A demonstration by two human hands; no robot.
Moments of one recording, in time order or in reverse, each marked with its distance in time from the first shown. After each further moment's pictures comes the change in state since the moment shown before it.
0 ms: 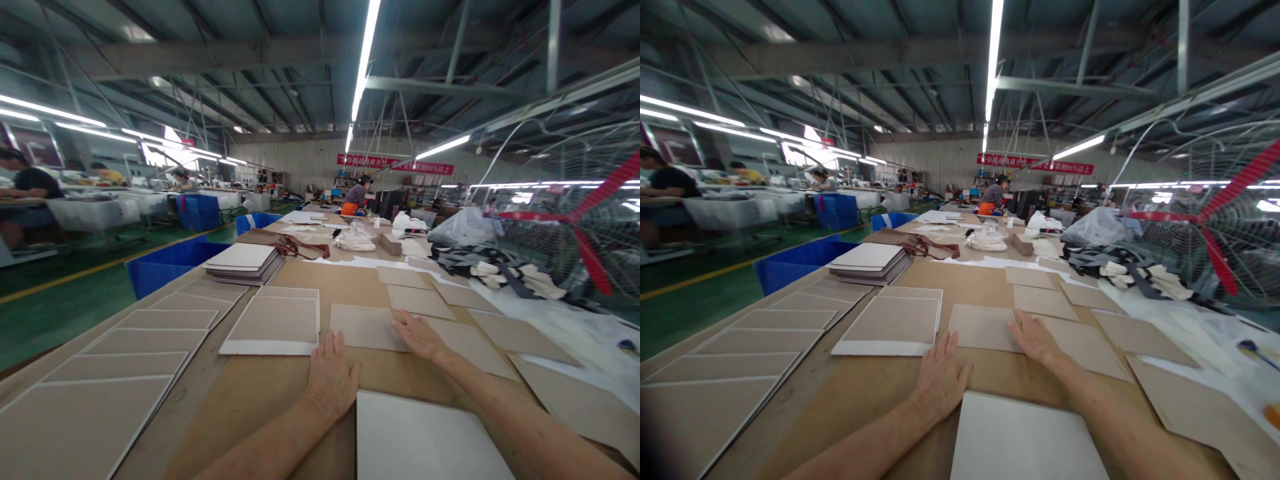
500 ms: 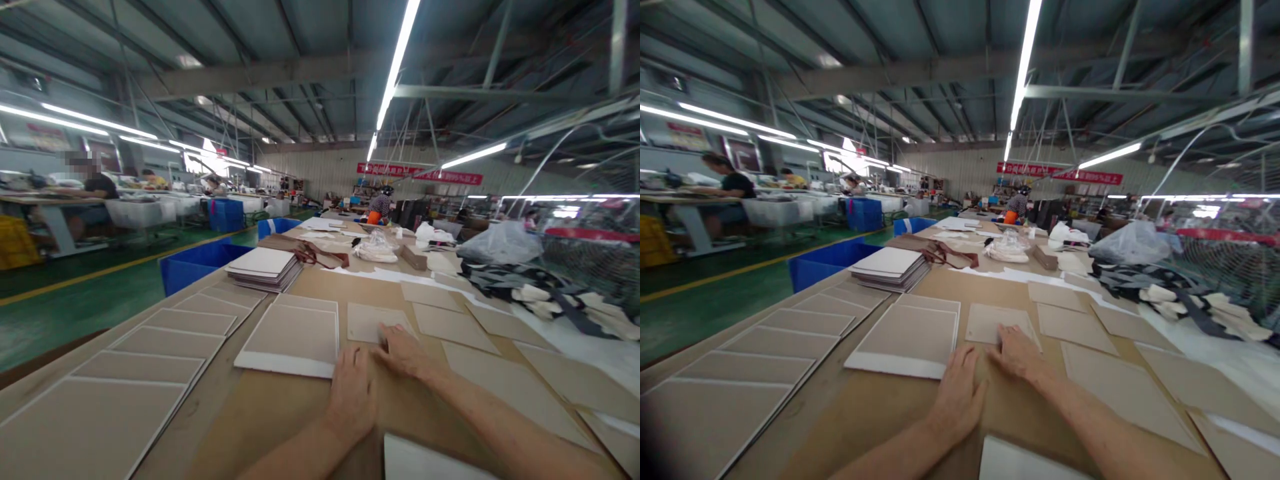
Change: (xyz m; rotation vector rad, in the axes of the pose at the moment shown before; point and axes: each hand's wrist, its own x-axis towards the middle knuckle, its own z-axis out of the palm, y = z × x) left_hand 0.023 -0.015 0.009 -0.286 0.090 0.097; right_hand 0.060 -0.065 0.043 -0.221 -0.019 -0.305
